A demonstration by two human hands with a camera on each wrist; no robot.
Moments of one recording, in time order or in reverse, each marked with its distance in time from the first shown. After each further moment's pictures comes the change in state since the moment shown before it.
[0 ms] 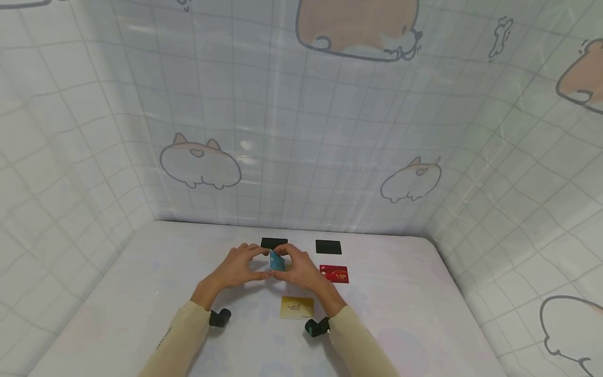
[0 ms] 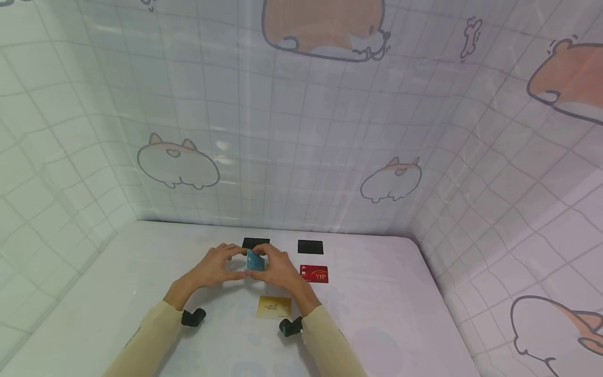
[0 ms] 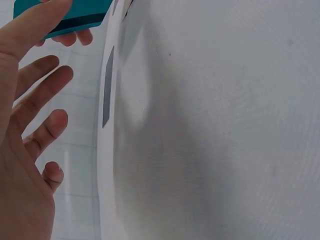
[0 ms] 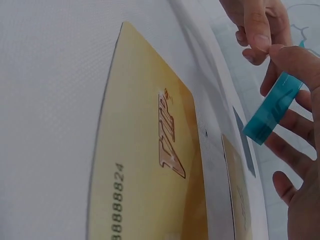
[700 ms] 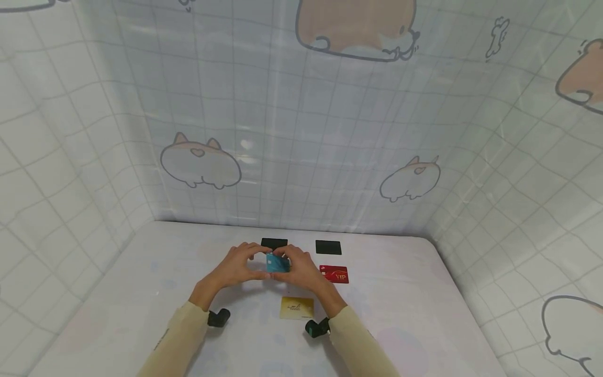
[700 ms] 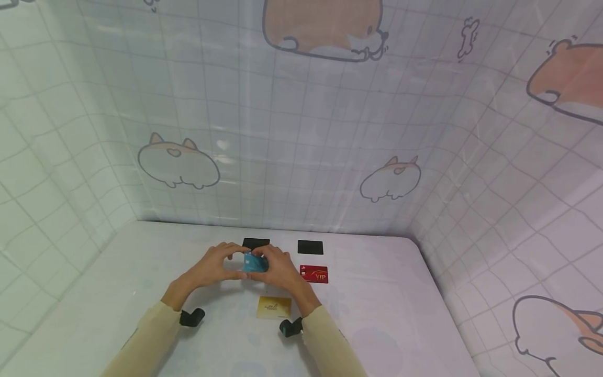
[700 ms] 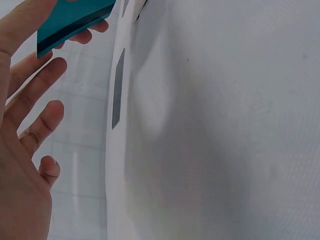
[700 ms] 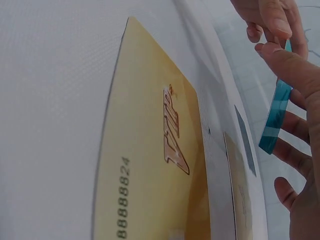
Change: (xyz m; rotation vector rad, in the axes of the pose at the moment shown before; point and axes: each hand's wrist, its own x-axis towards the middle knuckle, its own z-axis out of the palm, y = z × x) left_hand -0.007 0.008 -0.008 -0.098 0.019 0.001; right_hand -0.003 0.000 0.003 -0.143 0.014 -0.040
